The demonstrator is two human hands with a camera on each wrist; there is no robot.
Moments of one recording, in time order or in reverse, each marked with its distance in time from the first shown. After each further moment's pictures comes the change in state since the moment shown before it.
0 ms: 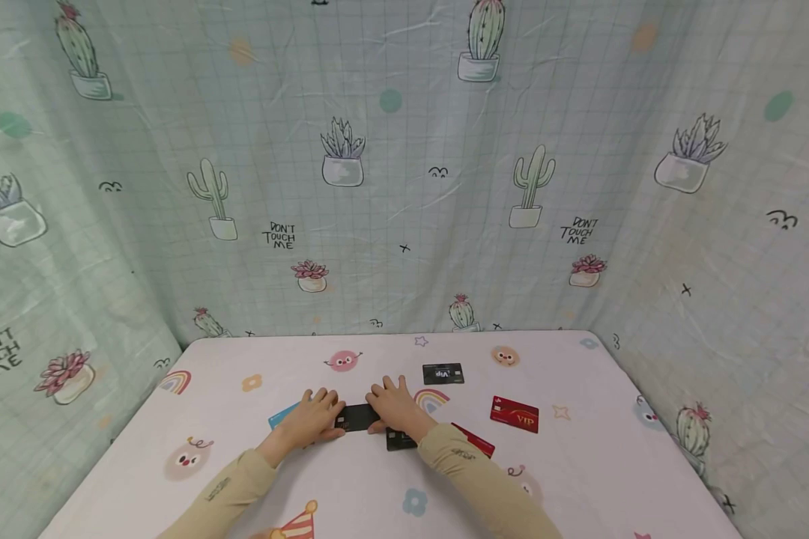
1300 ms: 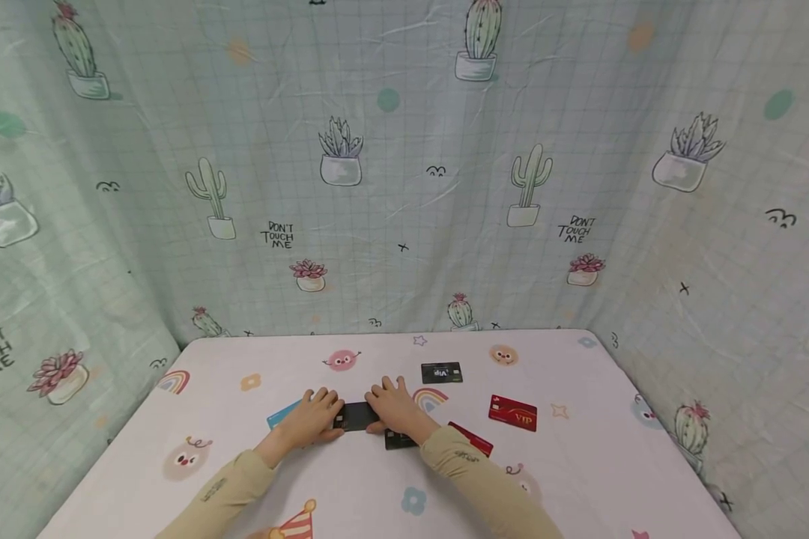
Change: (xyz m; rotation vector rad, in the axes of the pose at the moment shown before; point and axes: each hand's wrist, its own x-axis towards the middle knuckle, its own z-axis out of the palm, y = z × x) left_hand 0.002 0.003 0.006 -0.021 0.032 -0.011; right_hand -0.007 0.000 -0.002 -0.014 0.048 -0.007
